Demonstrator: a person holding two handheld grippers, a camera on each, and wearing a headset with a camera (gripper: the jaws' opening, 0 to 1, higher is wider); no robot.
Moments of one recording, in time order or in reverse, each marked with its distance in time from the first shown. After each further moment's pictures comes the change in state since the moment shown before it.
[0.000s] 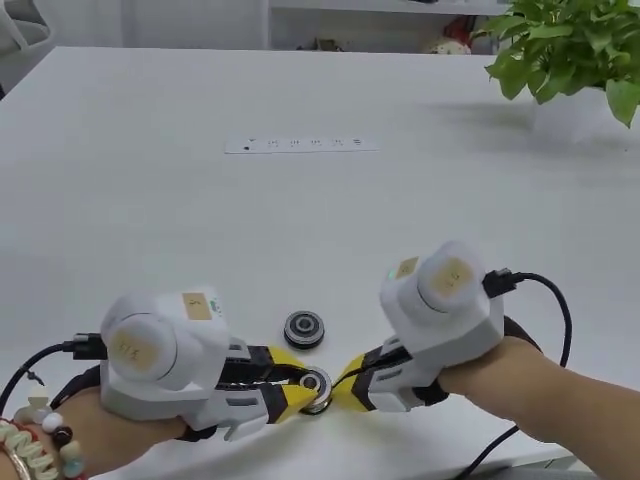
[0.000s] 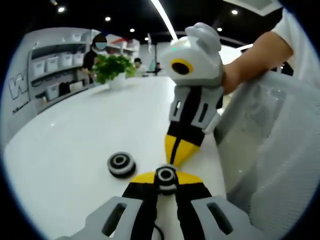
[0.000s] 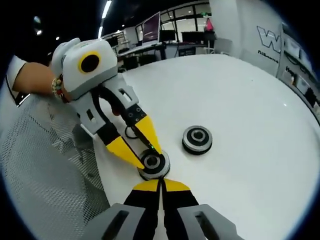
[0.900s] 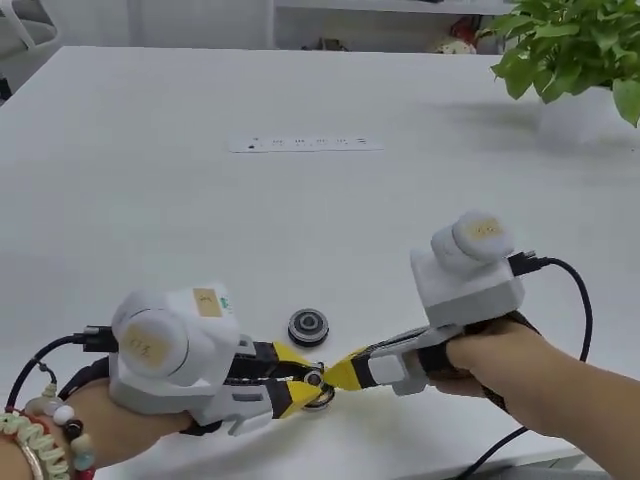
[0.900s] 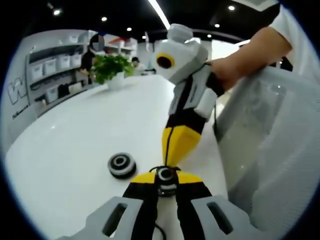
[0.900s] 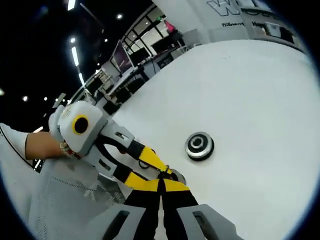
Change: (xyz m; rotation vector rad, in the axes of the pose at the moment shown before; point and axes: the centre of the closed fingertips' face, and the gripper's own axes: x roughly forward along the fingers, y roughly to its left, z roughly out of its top) left arm 0.000 0.000 0.000 0.033 0.021 0.005; right arm -0.012 0.023 0.044 0.393 -0.233 0.214
